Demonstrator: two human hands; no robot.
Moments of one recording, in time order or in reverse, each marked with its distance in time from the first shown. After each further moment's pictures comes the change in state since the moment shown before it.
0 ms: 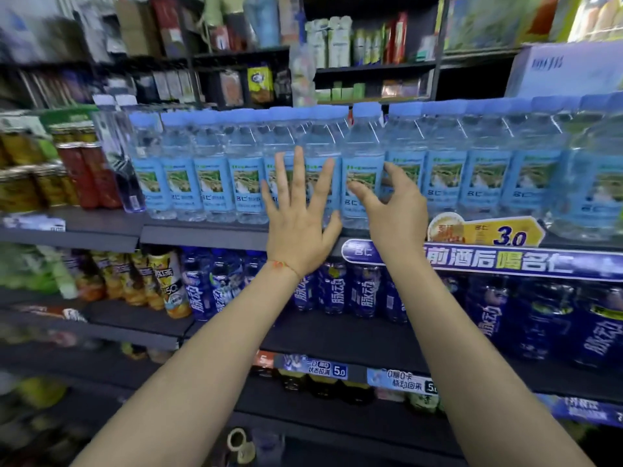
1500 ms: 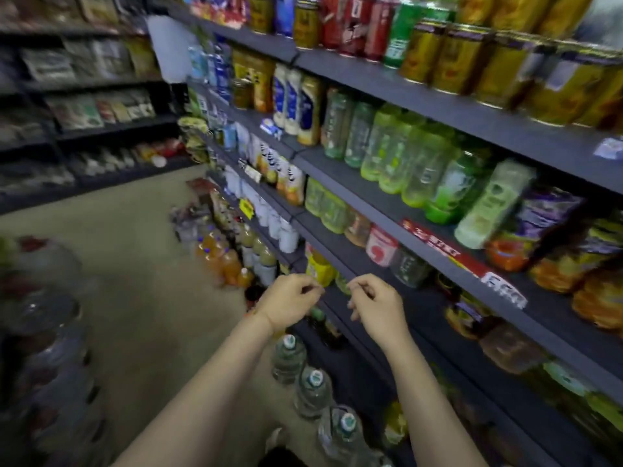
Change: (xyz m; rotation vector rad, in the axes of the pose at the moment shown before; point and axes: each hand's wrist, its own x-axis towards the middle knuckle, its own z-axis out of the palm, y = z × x) left_hand -0.423 -0.739 -0.167 -0.445 -0.621 -1.038; right_hand -0.443 -0.241 0.684 0.158 -1.124 0.158
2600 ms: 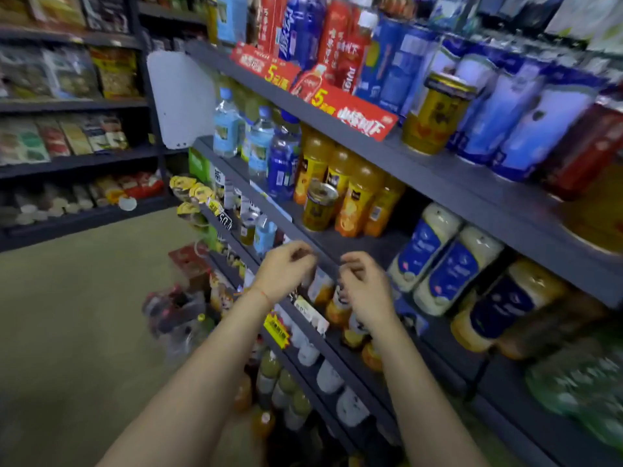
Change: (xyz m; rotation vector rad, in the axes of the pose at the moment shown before) left_hand 0.532 -0.242 -0.414 -0.363 0.201 0.049; right_hand 0.588 -0.246 0.319 -0.044 0.143 -0.104
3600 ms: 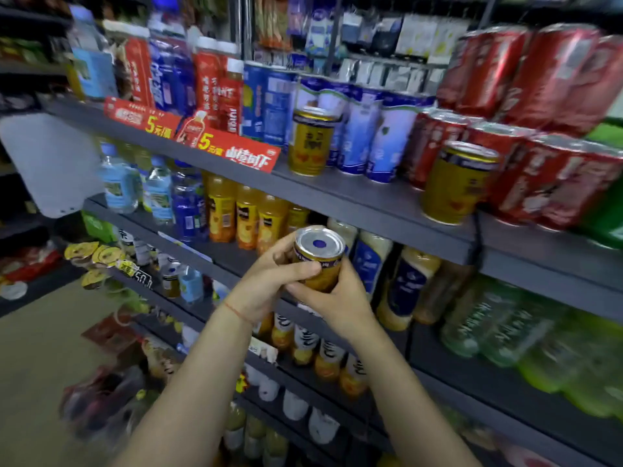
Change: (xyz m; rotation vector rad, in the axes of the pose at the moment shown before) left_hand -0.019 0.110 0.039 -0.751 -0.599 0.228; right_hand -0.051 -0.049 -0.076 0.300 0.143 -0.097
